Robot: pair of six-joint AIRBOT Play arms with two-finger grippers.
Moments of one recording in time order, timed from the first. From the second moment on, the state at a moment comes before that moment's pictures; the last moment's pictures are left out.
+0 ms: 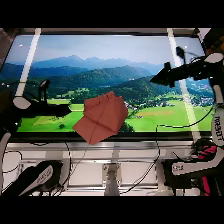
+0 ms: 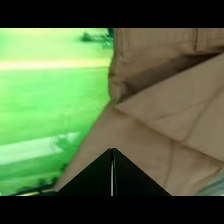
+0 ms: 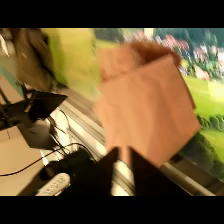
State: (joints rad) left arm 0.11 -1.02 0.66 0.88 -1.05 -1.19; right arm -0.15 -1.60 1.45 -0.63 1.54 1.40
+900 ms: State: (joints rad) left arm 0.12 -1.02 0.56 0.52 -0.96 -1.14; right arm 0.26 -1.72 1.43 -0.91 1.15 0.70
